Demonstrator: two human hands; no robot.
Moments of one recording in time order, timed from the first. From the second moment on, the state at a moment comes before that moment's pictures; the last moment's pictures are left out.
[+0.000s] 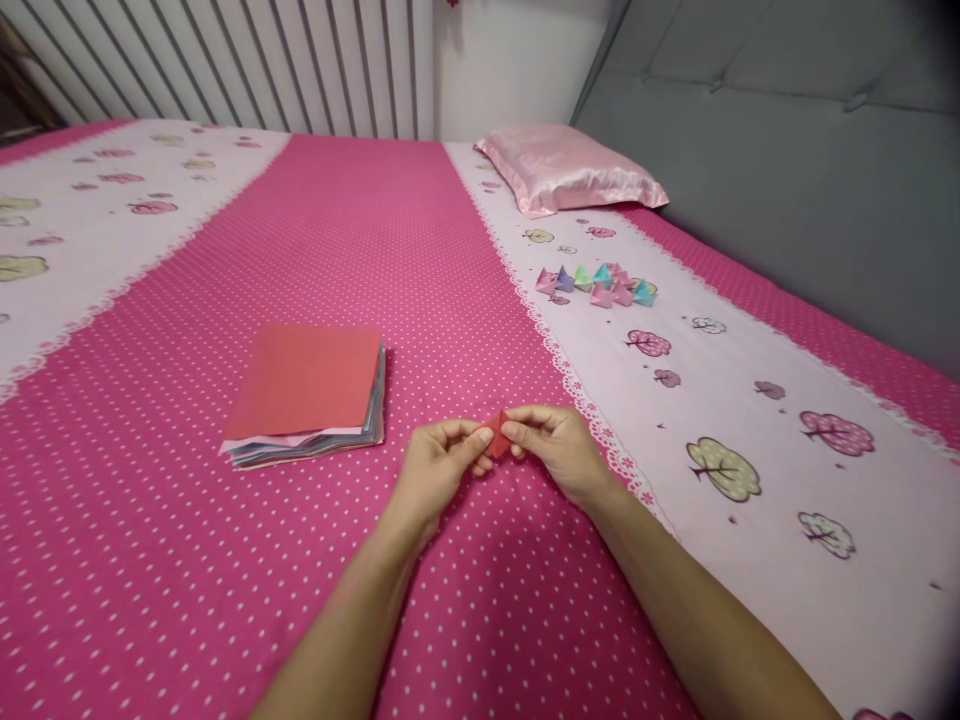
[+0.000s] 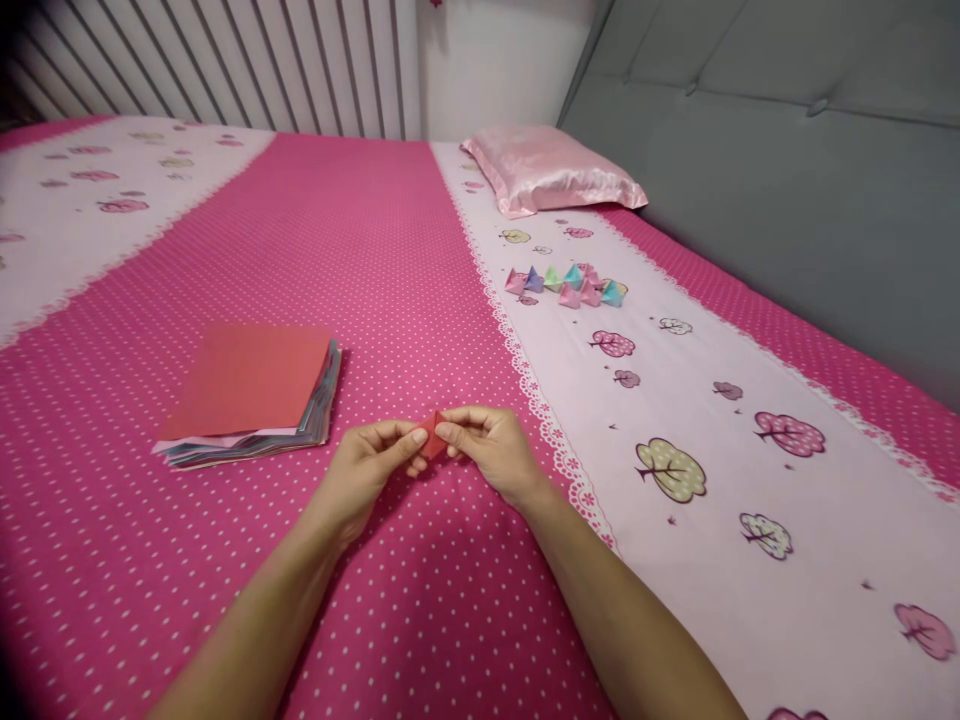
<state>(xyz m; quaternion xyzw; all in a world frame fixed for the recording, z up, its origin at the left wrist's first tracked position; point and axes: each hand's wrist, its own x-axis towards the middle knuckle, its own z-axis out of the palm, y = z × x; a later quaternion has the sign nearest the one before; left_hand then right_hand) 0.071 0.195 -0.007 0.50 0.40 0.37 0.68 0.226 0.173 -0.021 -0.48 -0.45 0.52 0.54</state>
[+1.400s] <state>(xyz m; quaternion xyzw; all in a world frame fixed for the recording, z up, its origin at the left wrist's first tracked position) 0.070 0.194 -0.014 0.77 0.43 0.37 0.30 0.222 0.170 -0.018 -0.55 -0.63 0.30 0.45</state>
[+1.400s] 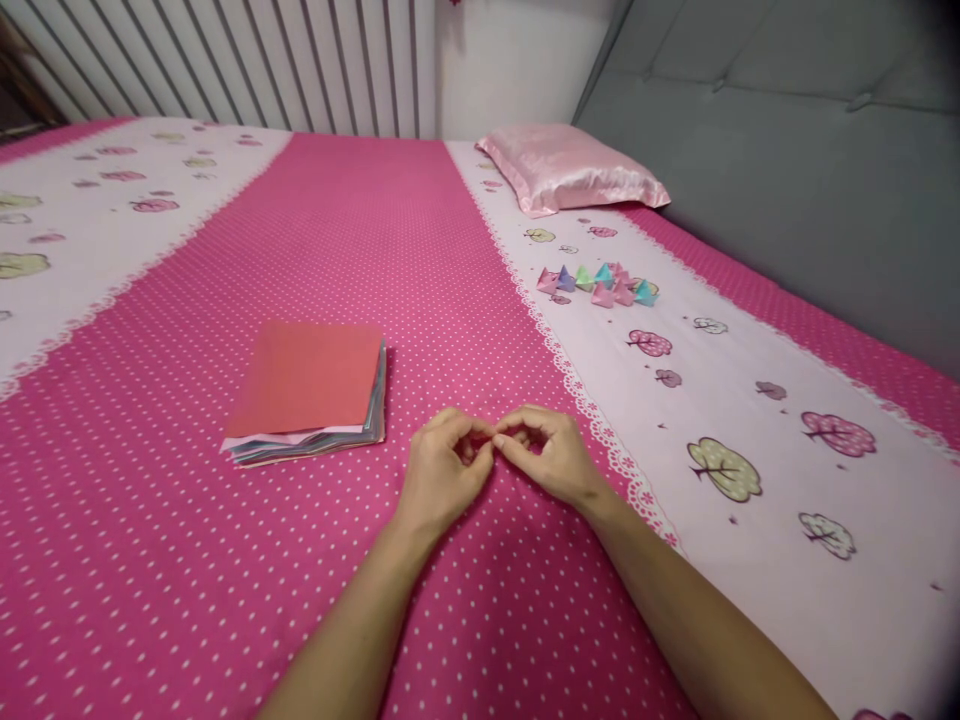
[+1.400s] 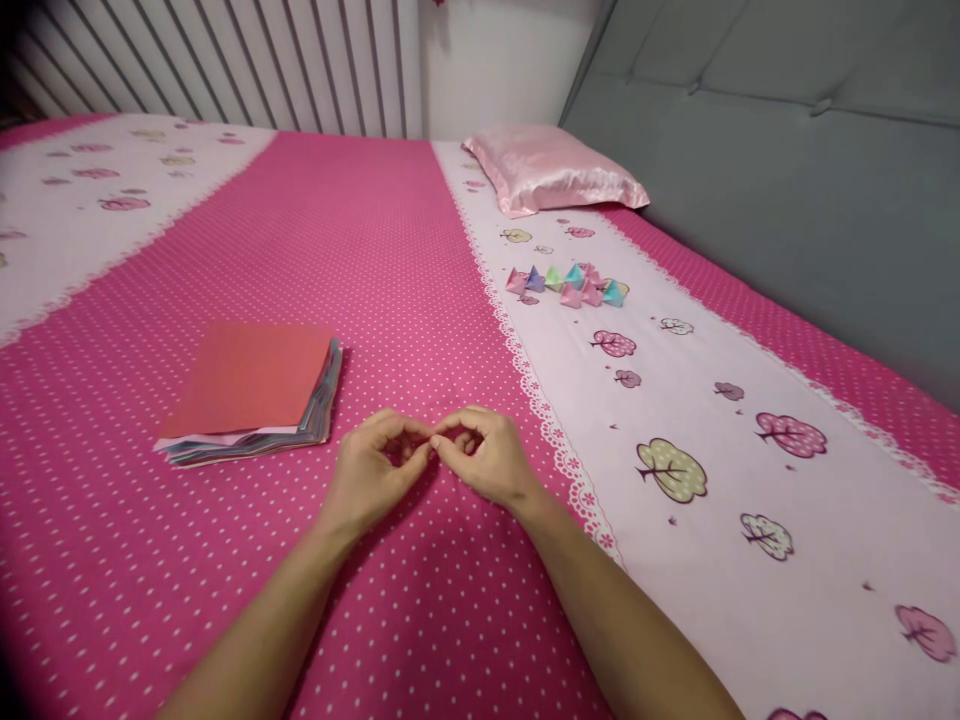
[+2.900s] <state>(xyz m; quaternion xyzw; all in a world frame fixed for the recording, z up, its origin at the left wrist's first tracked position) 0.072 0.194 -0.020 0.81 0.39 0.34 0.26 0.219 0.169 -0.017 -0.55 -0.67 0.25 0.43</state>
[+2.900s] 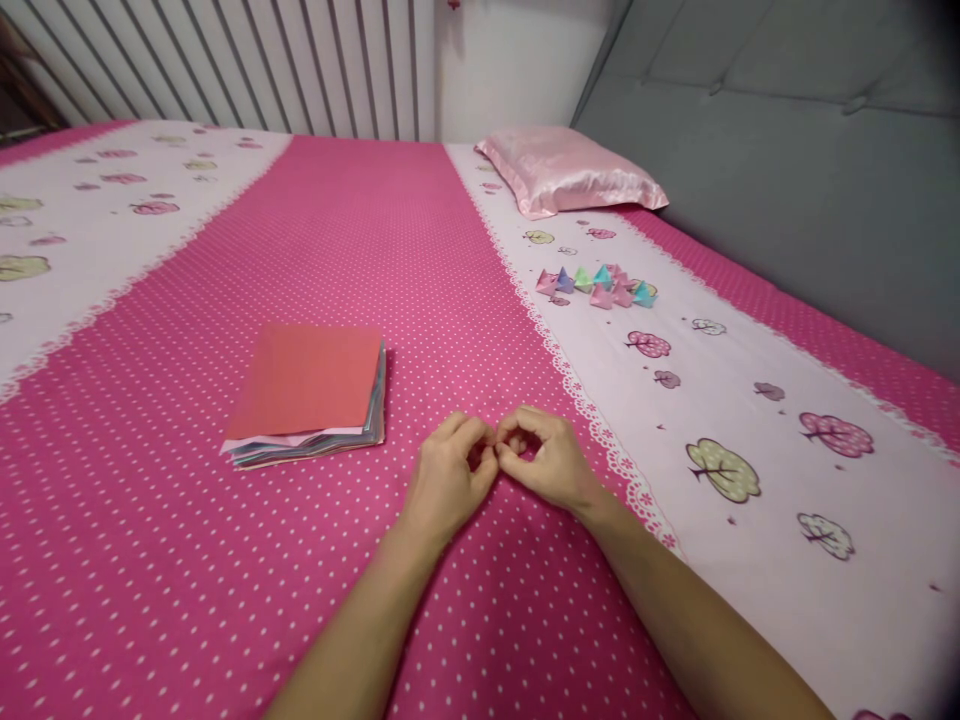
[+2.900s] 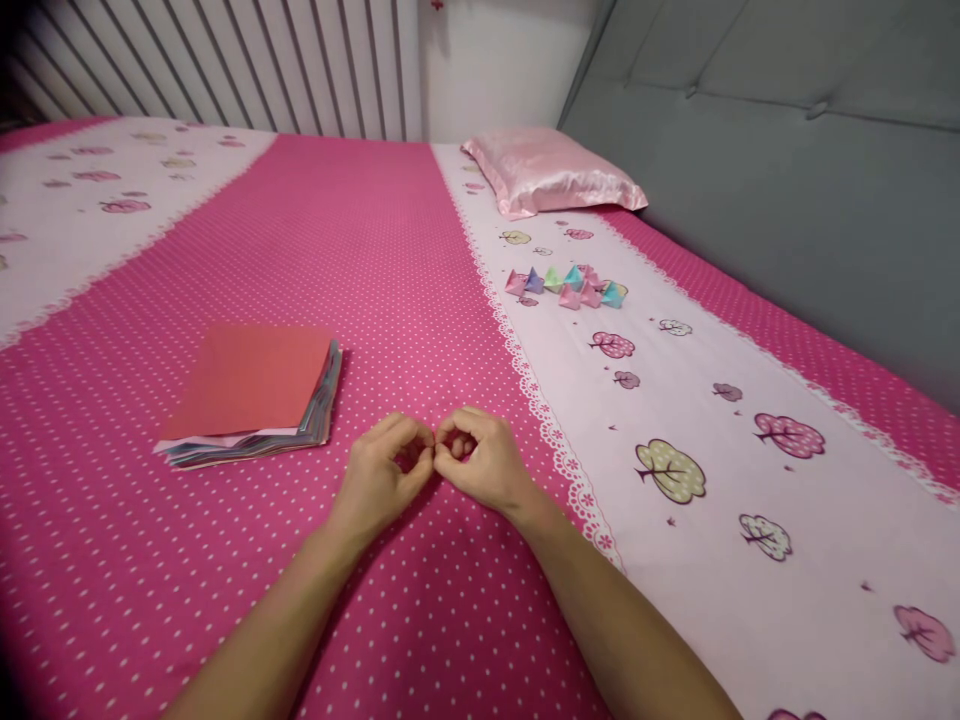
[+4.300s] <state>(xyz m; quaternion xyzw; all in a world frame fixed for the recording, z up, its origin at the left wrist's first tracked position) 0.071 0.197 -0.024 0.73 0.45 0.33 0.39 0.218 0.167 -0.018 -0.56 -0.69 0.24 0.40</state>
